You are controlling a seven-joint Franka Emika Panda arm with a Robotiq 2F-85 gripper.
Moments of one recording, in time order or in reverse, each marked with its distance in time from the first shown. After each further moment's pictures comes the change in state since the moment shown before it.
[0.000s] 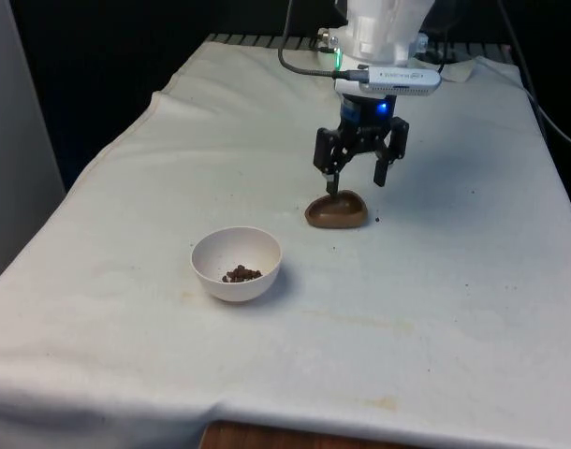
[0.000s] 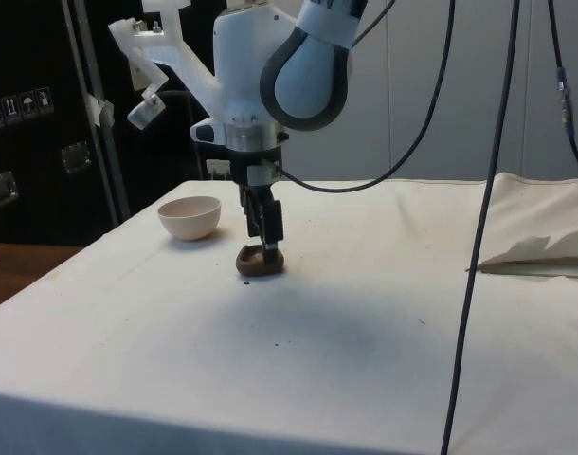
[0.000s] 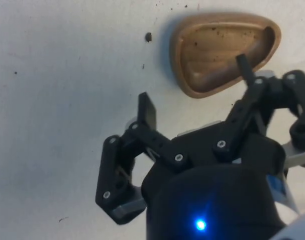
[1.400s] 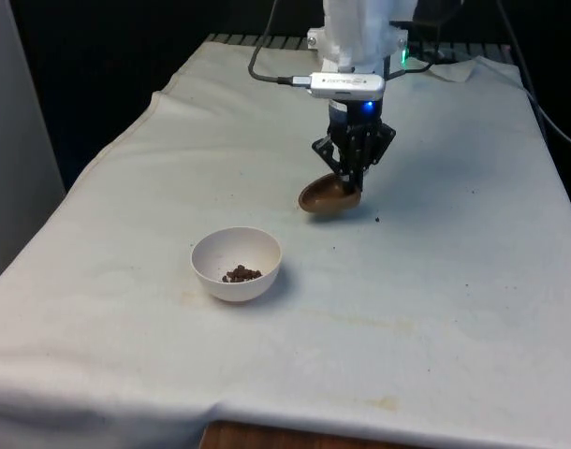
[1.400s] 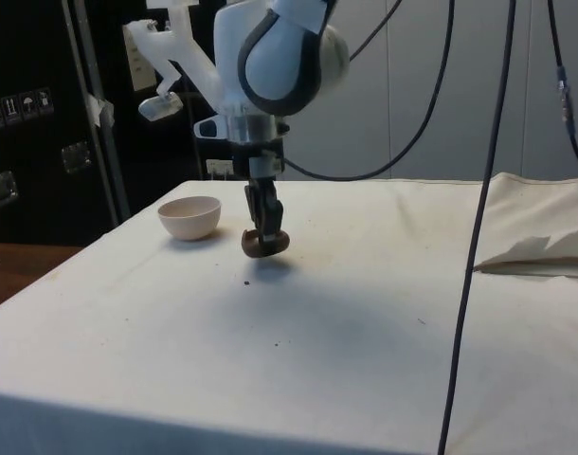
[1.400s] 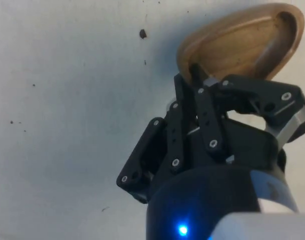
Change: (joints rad) arm 0.000 0.000 -0.023 0.033 0.234 -0.099 -0.218
